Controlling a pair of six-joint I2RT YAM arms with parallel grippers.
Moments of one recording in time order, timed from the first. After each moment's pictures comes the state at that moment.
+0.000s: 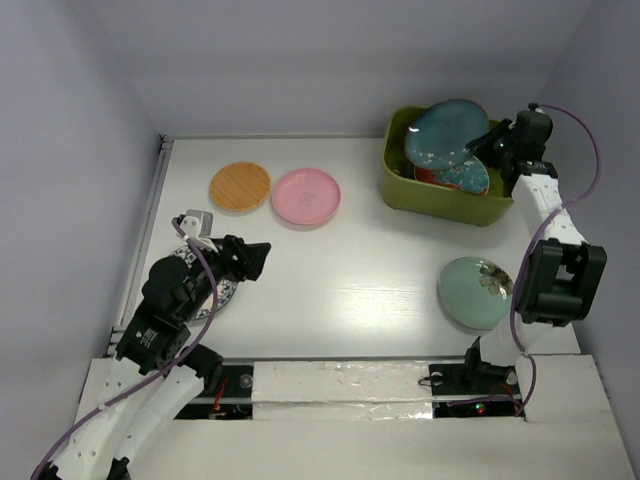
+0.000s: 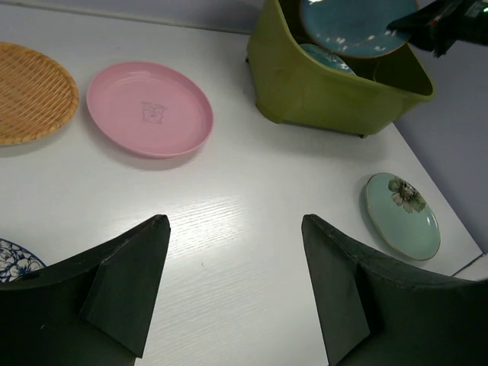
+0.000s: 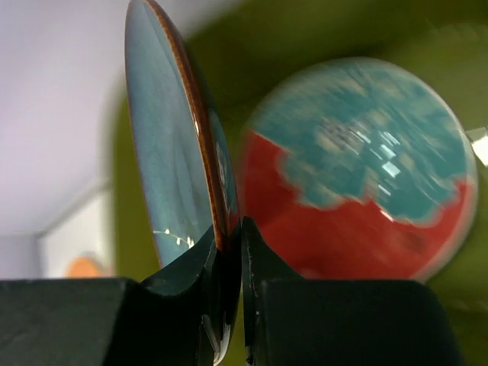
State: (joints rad) left arm -0.49 0.45 0.69 -0.37 0.01 -0.43; right arm -0.16 1.65 1.44 -0.16 -0.20 0.67
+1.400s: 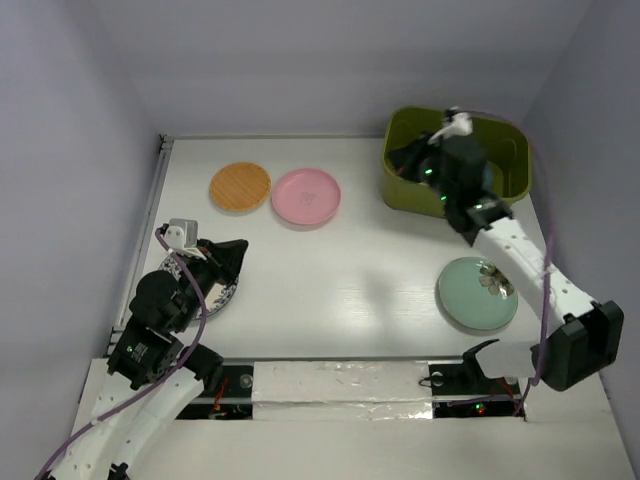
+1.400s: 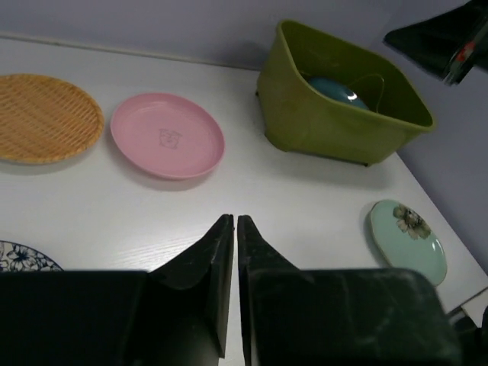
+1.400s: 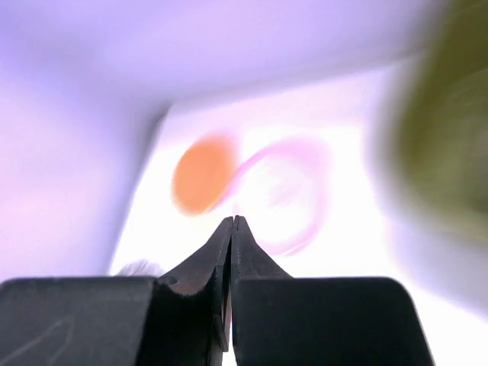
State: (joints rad) left arm -0.51 0.35 0.69 -0.37 -0.07 -0.42; right arm 0.36 1.31 1.25 -0.08 0.05 0.60
